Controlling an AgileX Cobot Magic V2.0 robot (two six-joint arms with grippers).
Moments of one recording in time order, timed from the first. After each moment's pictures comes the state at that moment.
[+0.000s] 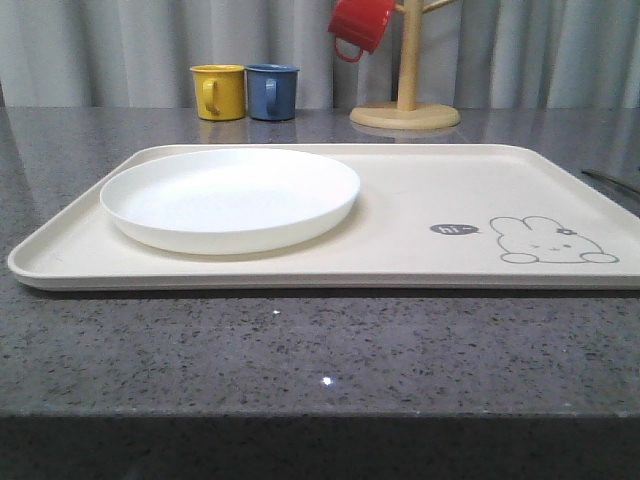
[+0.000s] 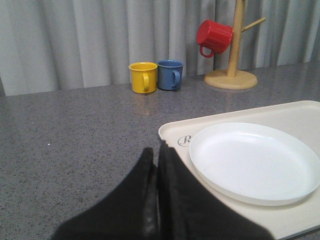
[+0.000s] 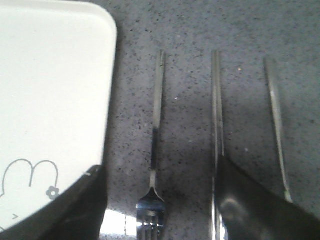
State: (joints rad) left arm -0.30 0.22 -0.35 0.00 0.26 0.01; right arm 0.06 1.27 -1.10 0.00 0.83 0.04
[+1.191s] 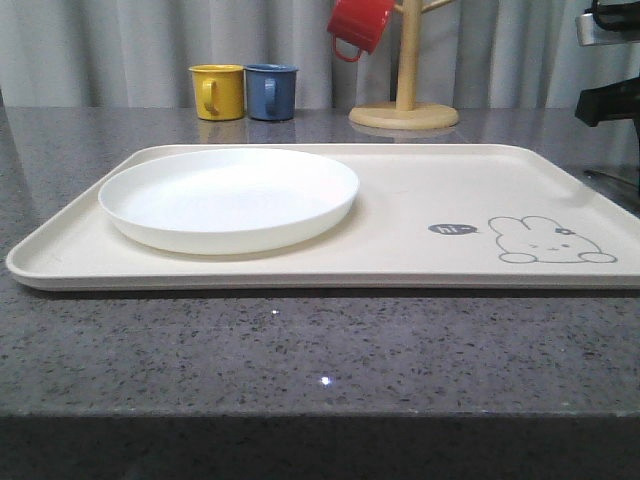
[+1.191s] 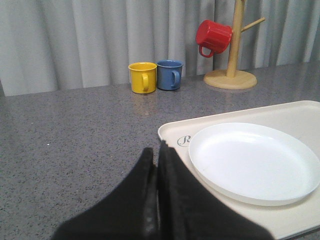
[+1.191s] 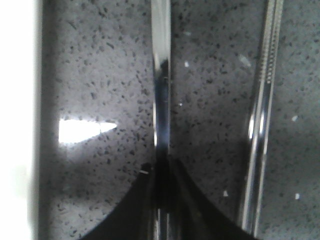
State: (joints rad) left arm -0.30 0.22 -0.35 0.00 0.26 0.01; right arm 0.06 1.69 -1.29 -0.02 0.97 0.04
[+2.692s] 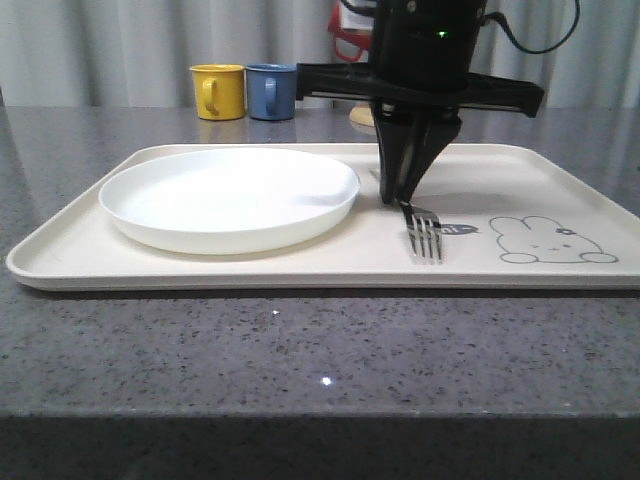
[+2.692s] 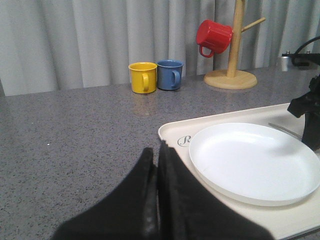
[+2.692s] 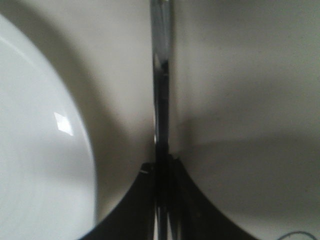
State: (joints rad) left arm -0.30 0.22 -0.35 0.00 0.26 0.01; right arm 0.53 1.89 -1.60 0.00 1.08 0.54
